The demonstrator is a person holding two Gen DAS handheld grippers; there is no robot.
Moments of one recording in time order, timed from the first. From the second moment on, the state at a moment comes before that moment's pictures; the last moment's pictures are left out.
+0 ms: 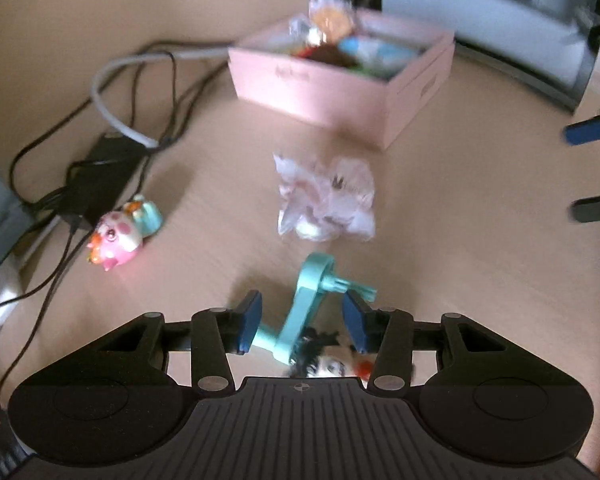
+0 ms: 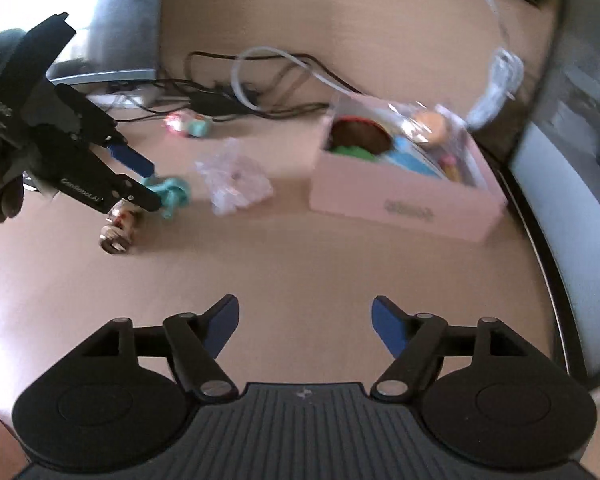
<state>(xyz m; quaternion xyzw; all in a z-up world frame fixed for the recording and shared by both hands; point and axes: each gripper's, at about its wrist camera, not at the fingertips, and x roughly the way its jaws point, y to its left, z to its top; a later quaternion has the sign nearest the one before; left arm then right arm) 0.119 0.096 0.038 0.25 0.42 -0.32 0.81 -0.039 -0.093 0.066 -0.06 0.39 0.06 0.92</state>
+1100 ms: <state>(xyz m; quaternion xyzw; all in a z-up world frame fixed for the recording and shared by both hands) 0.059 0.203 0.030 -0.13 0.46 -0.08 0.87 0.027 0.061 0.027 -0.15 0.38 0.32 0.85</state>
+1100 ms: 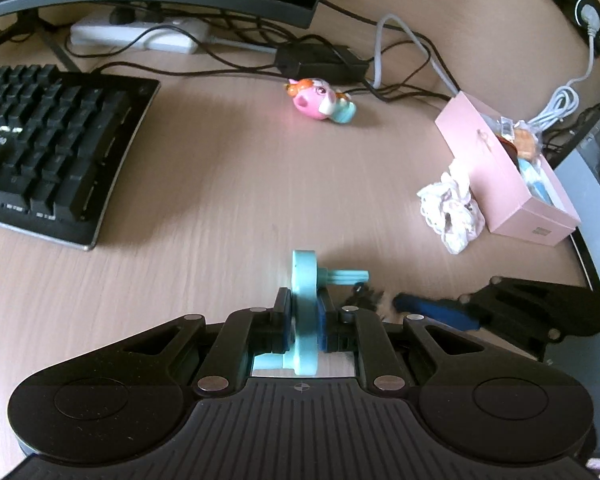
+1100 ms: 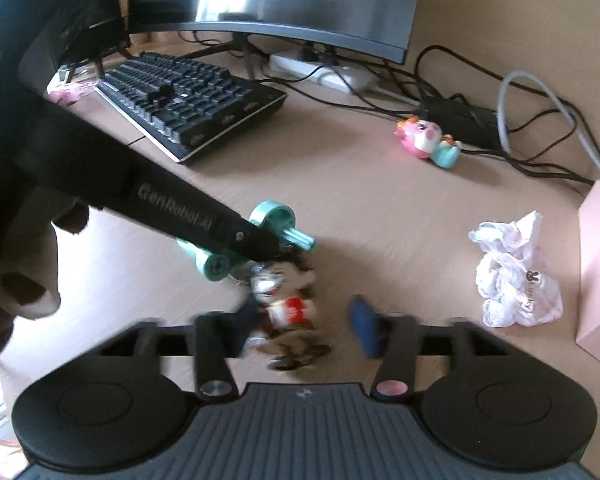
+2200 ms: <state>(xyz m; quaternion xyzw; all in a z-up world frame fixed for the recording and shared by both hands) 0.031 0.076 0.034 -0.01 0.48 -0.15 0.87 0.000 -0.093 0.025 -0.07 0.41 0.12 0.90</state>
